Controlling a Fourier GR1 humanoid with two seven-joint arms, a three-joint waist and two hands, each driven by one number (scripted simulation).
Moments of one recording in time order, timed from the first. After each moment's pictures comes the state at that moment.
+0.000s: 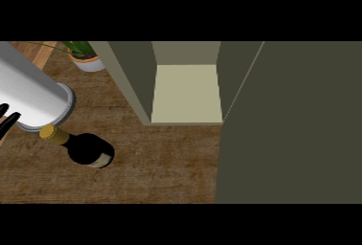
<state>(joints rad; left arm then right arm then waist) 0.07 0.33 0.43 -1.92 0.89 -0.43 0.45 -0.03 -0.15 0.07 -2.43 -0.19 0.09 0.54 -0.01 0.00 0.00</state>
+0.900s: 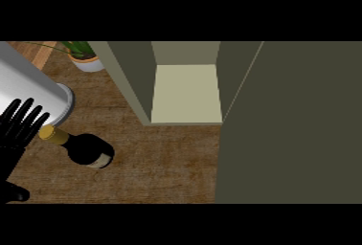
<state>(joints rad) -0.02 0.25 0.42 -1.56 0.60 -0.59 0.19 -0.04 -0.14 0.06 -2.44 -0.19 0.10 0.56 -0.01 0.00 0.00</state>
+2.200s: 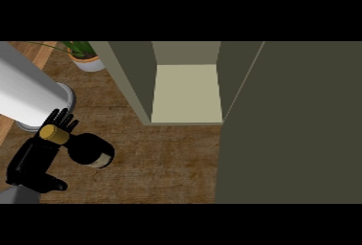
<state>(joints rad) -0.12 0.25 0.37 -1.09 0.30 -0.73 -0.23 -0.10 -0.12 0.03 -2.43 -0.18 0.11 0.61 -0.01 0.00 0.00</state>
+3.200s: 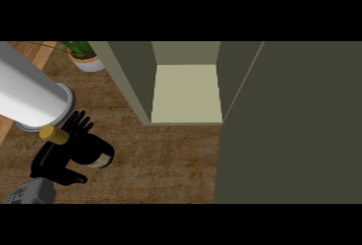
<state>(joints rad) -0.22 0.25 0.31 -0.83 0.18 -0.69 -0.39 -0.07 -0.11 0.06 -2.44 -0.17 0.12 0.60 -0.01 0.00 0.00</state>
